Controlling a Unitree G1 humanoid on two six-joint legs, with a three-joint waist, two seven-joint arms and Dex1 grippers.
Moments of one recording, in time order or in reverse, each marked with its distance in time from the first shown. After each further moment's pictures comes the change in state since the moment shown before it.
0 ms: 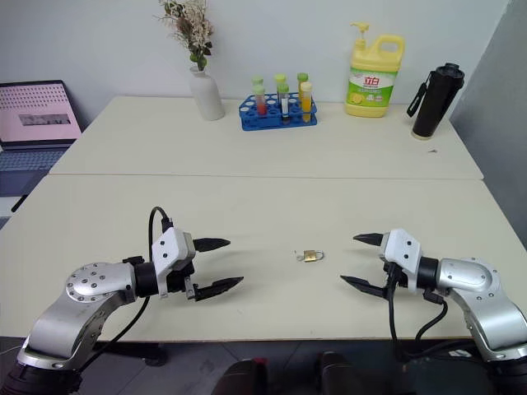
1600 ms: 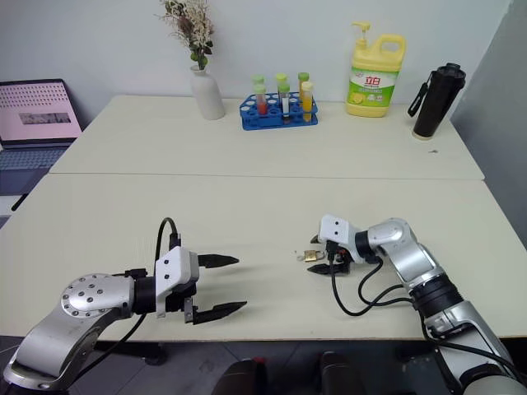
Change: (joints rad) left arm 0.088 0.053 -0.020 -0.117 0.015 -0.052 -0.037; right arm -0.536 0.232 0.396 0.537 -0.297 0.022 0.154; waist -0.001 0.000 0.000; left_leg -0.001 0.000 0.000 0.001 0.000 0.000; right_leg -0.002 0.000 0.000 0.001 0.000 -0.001
